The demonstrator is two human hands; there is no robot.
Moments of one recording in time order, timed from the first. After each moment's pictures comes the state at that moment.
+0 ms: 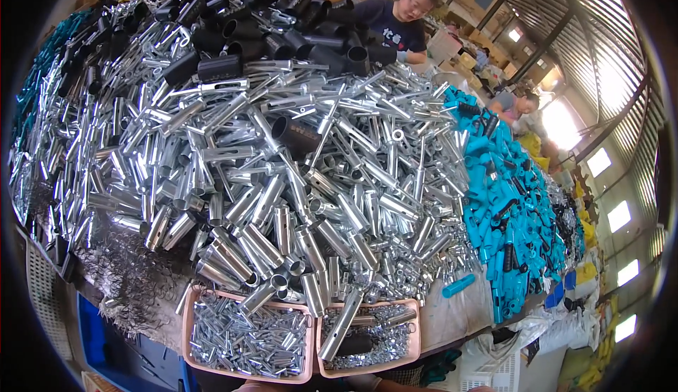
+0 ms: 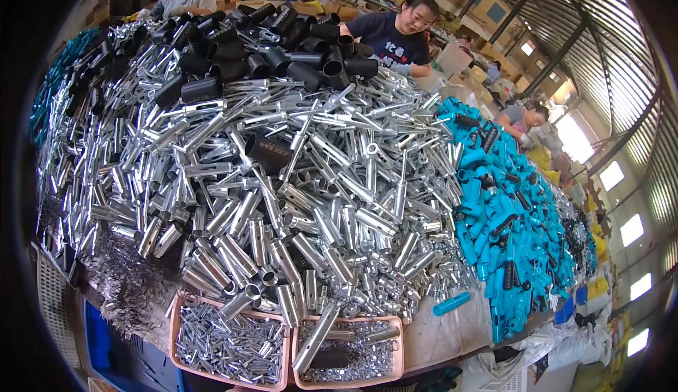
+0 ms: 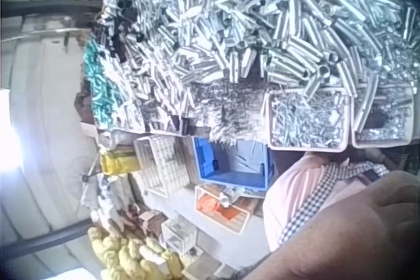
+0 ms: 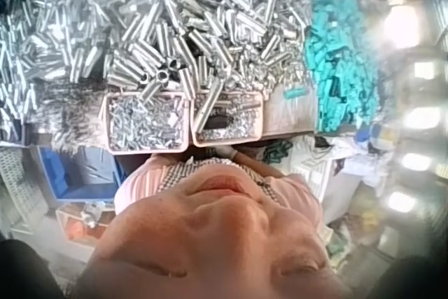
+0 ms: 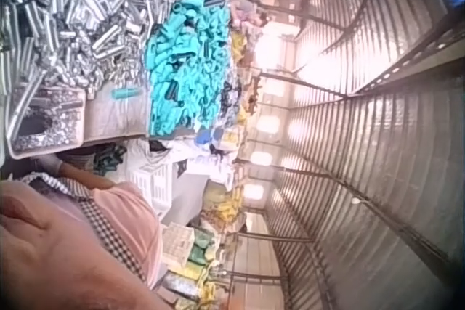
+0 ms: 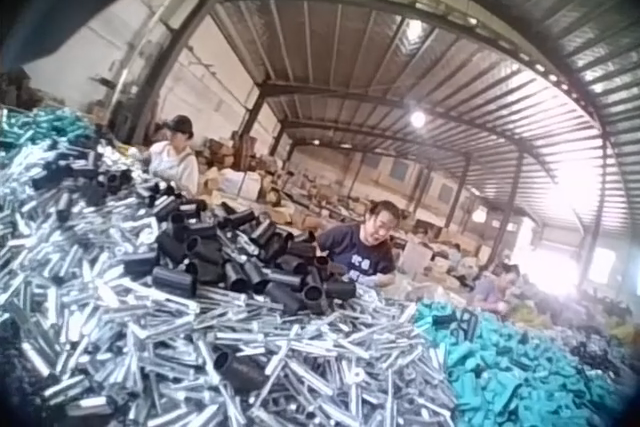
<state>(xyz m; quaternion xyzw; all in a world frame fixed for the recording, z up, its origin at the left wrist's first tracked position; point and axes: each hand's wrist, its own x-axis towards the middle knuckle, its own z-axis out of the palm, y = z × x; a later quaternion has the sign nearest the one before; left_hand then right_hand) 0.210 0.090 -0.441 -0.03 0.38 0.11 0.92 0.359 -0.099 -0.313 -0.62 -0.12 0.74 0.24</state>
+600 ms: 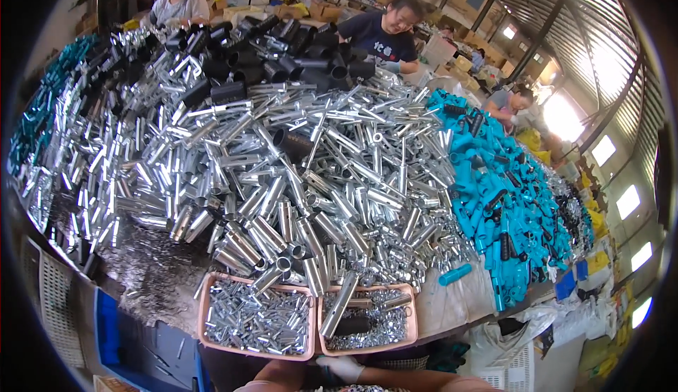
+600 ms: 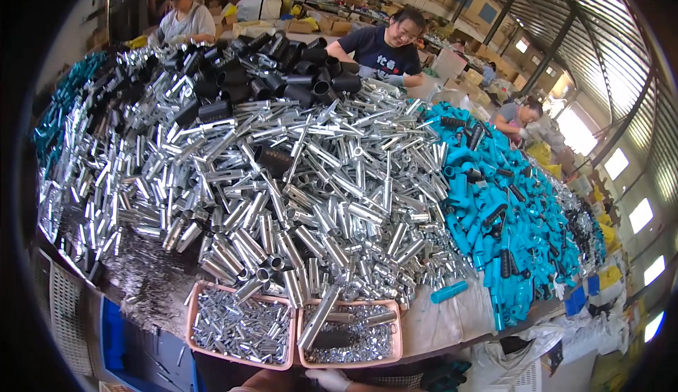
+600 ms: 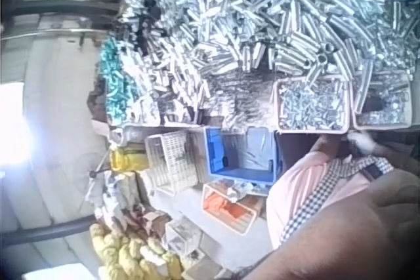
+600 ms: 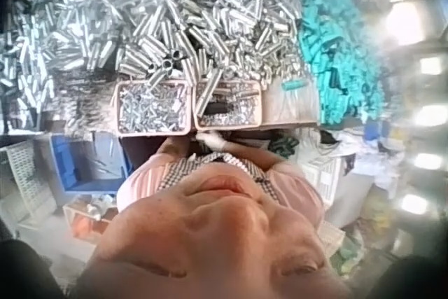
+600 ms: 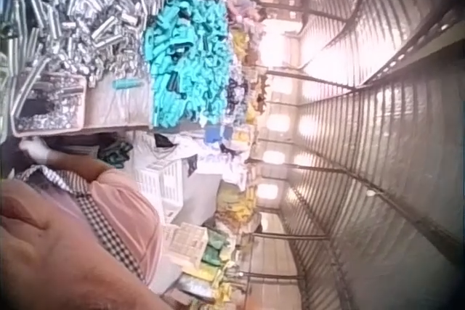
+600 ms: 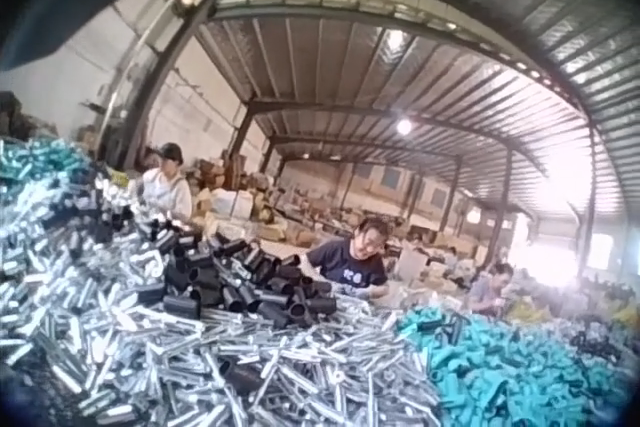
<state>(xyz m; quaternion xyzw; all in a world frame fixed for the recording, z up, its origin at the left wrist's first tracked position) 0.190 0.076 -0.422 0.23 0.40 -0.02 0.89 0.211 -0.001 -0.272 -0.71 -0.27 0.65 0.06</state>
